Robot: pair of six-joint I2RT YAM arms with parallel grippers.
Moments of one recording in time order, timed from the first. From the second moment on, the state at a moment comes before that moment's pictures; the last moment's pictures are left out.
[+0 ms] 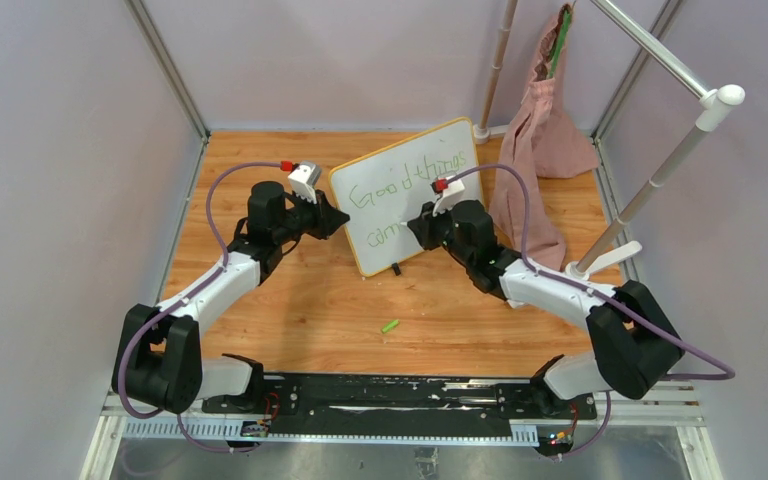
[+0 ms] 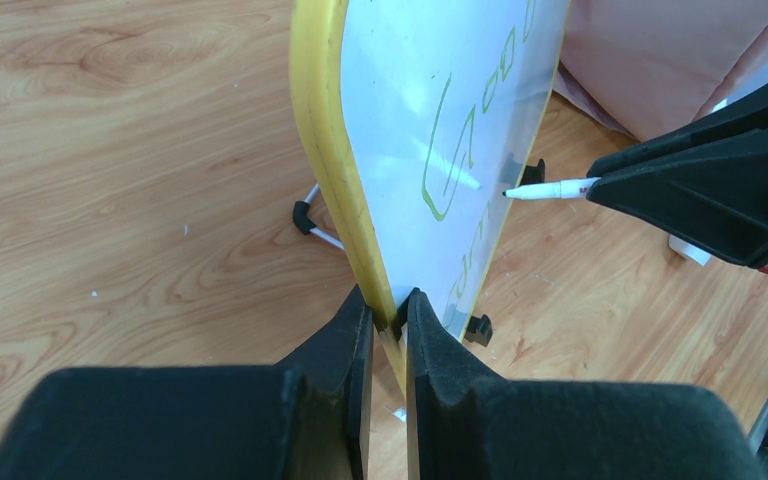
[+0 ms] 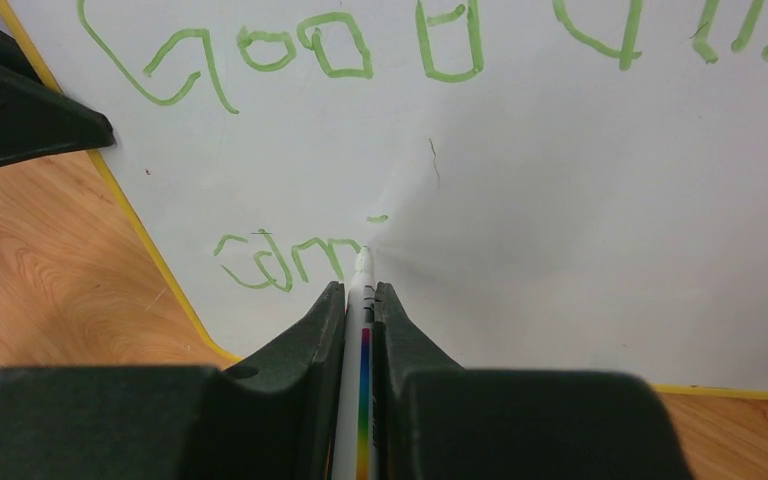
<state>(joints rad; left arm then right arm) -0.27 1.29 0.72 0.24 0.46 -0.21 0.66 1.39 0.75 0.39 0.01 0.22</state>
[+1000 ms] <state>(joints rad) -0.27 1.28 0.72 0.24 0.46 -0.21 0.66 1.42 0.71 0.40 0.03 0.22</state>
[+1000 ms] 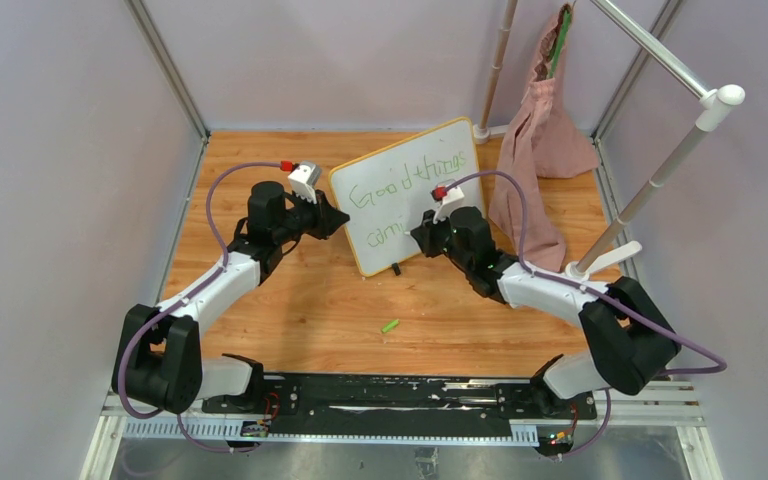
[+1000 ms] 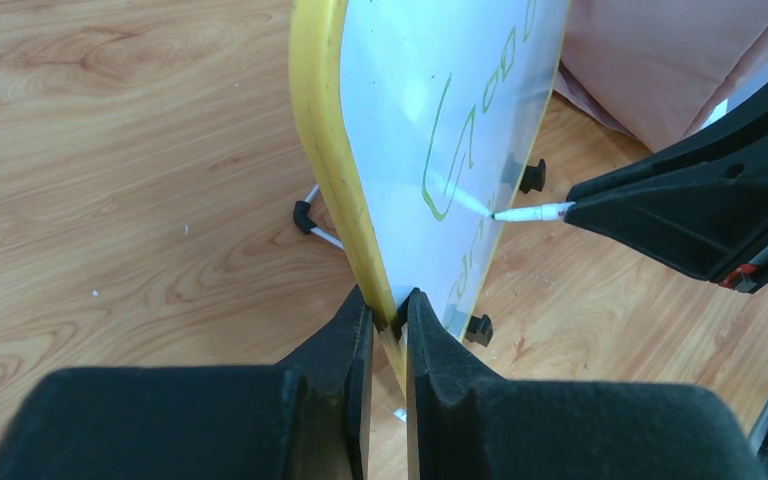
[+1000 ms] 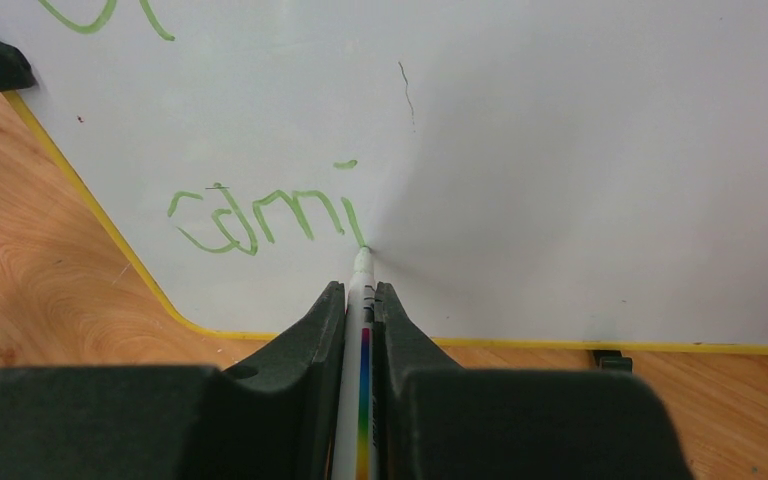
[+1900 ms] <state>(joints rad) -0.27 1.28 0.72 0.24 0.46 -0.21 0.63 1.37 0.75 0.38 0.03 0.22</state>
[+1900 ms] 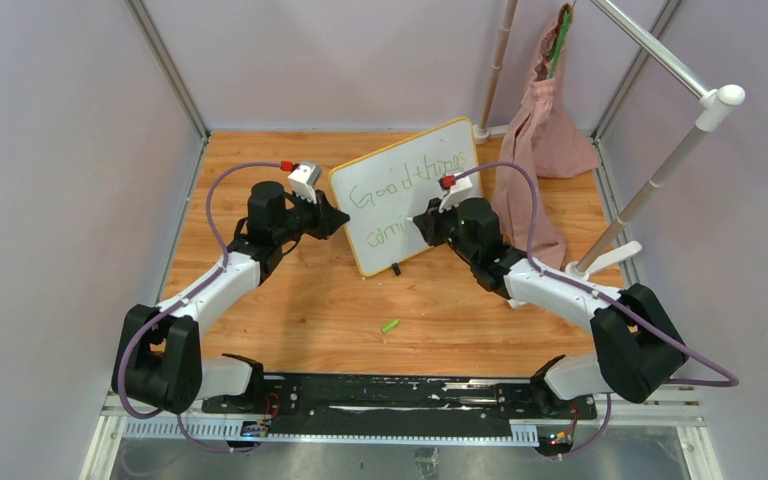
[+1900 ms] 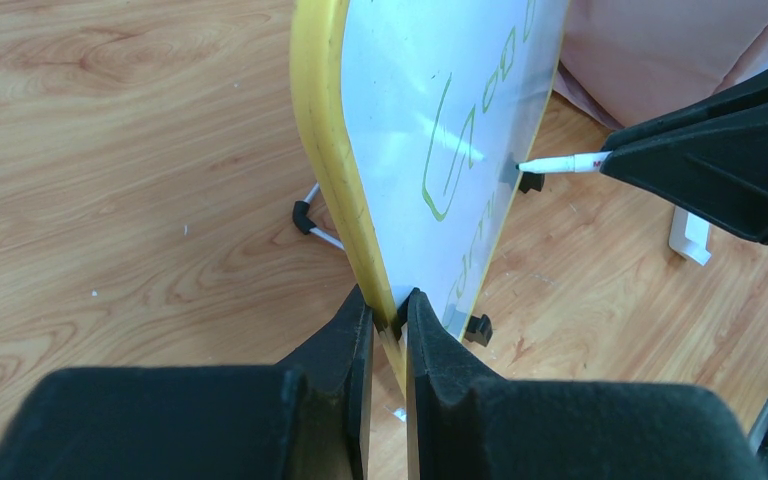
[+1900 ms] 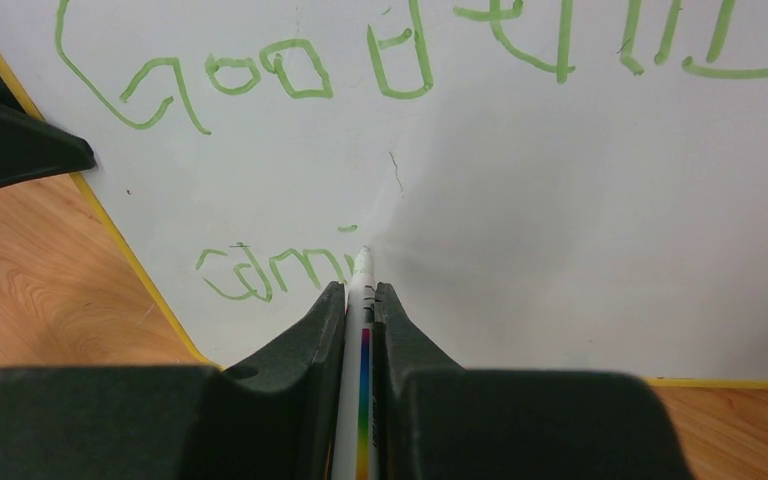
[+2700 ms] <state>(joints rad) -0.27 1.28 0.72 0.24 0.46 -0.21 0.63 1.42 0.76 0.39 0.01 0.23</state>
